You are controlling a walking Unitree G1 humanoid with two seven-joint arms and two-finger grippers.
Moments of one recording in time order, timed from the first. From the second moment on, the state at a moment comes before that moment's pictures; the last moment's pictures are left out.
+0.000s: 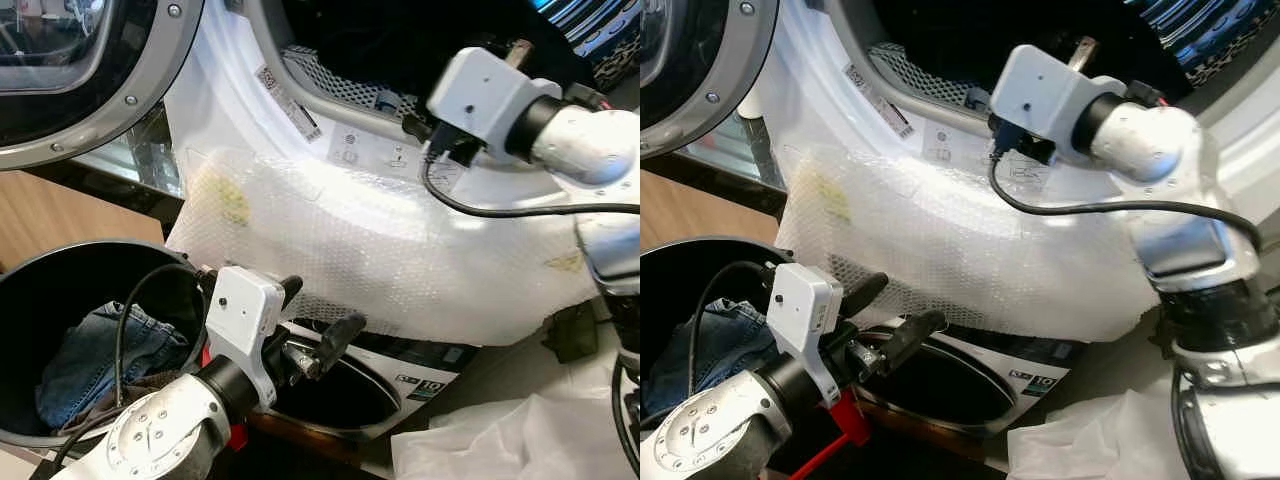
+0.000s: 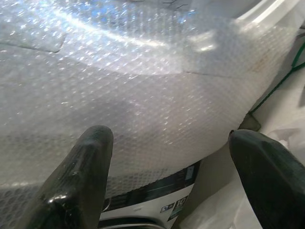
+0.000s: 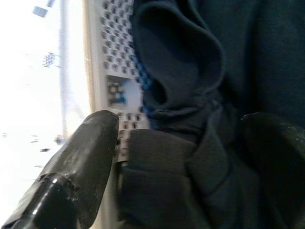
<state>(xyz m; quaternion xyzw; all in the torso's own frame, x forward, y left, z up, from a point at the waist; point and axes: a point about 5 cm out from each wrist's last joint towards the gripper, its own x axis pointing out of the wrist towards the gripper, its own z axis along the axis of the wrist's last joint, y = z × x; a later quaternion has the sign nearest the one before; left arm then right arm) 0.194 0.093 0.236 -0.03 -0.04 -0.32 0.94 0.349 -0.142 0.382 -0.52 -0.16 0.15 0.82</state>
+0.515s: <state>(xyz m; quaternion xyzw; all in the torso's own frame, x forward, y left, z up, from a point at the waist) 0.194 0.093 0.236 -0.03 -0.04 -0.32 0.95 0.375 -0.171 0.410 -0.56 -0.14 0.03 0.81</state>
